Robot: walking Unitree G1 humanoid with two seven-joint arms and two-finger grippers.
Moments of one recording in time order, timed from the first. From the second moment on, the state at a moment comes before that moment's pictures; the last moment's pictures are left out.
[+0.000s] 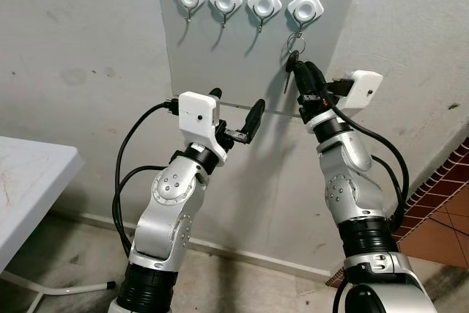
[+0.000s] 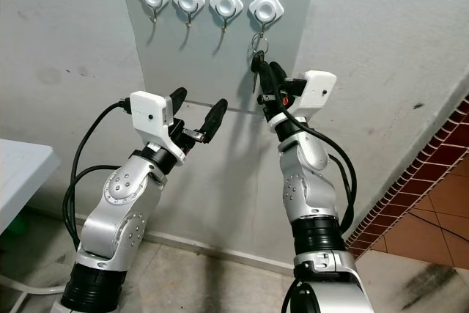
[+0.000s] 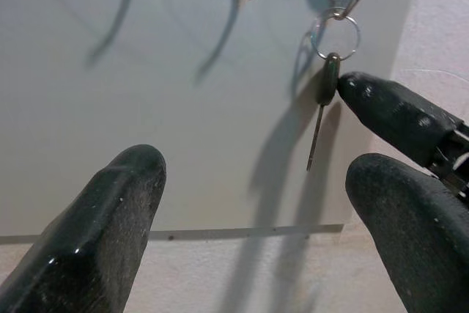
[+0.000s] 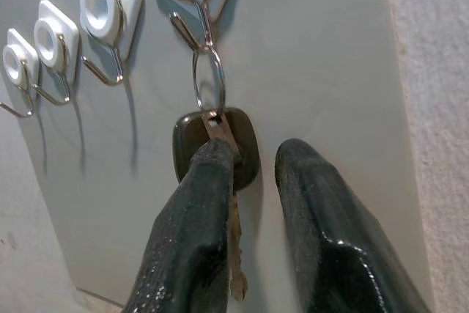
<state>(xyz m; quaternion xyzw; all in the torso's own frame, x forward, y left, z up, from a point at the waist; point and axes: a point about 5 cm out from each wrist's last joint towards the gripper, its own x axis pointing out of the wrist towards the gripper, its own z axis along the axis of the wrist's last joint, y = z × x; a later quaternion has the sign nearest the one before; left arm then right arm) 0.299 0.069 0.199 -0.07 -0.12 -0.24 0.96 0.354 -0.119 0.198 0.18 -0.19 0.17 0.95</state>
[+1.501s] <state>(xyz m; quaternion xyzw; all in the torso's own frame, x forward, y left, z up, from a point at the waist) 0.309 0.137 0.105 -0.12 0.00 -0.07 0.99 0.283 -0.159 0.083 0.03 -0.01 0.07 1.00</state>
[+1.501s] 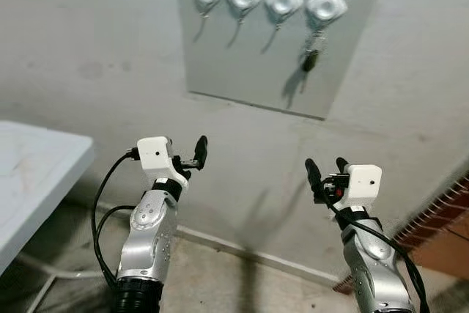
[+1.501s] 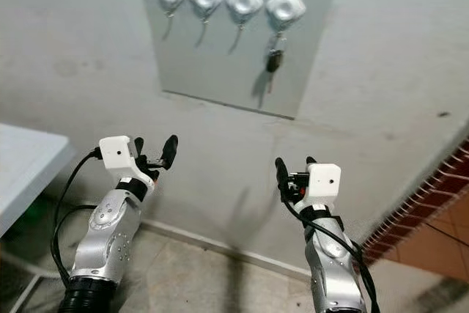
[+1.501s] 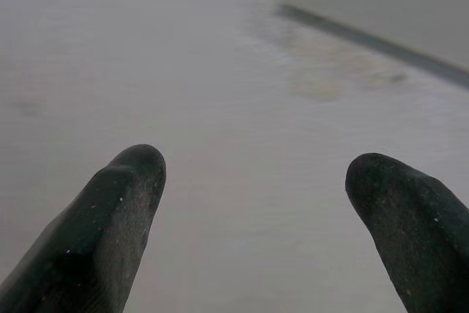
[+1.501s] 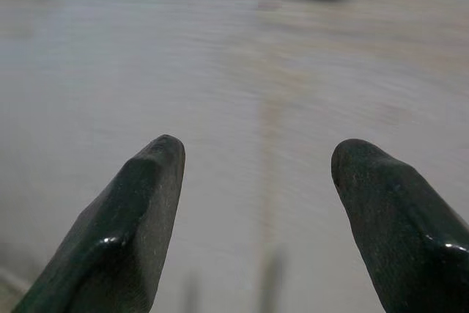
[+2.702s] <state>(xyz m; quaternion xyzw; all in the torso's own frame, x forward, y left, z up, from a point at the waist) 0.316 0.135 0.117 -0.11 -0.02 -0.07 0.99 0.295 -0.157 0.098 -0.01 -0.04 0.10 0.99</state>
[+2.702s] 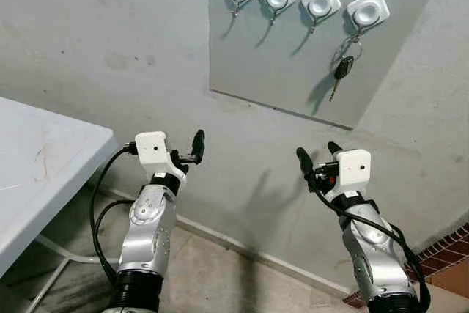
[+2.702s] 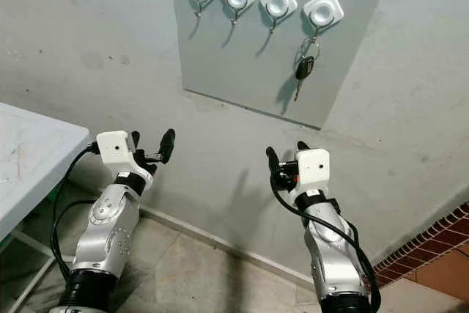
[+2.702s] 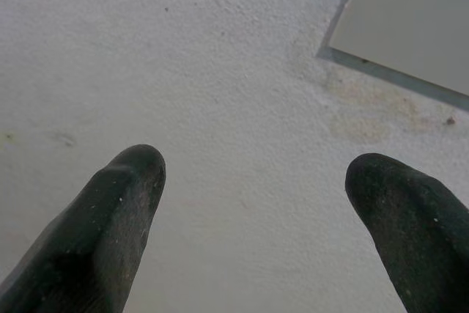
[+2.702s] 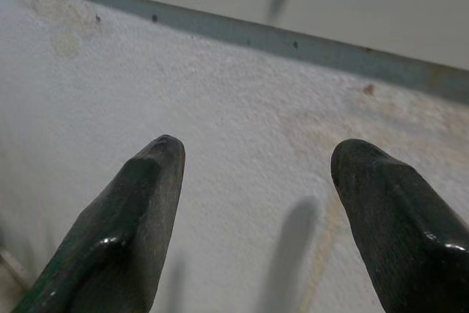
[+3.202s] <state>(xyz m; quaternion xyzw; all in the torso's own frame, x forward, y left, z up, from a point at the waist) 0.301 0.128 0.108 -0.10 -0.02 -0.08 0.99 0.282 -0.153 0.091 0.03 -0.03 0.12 0.99</state>
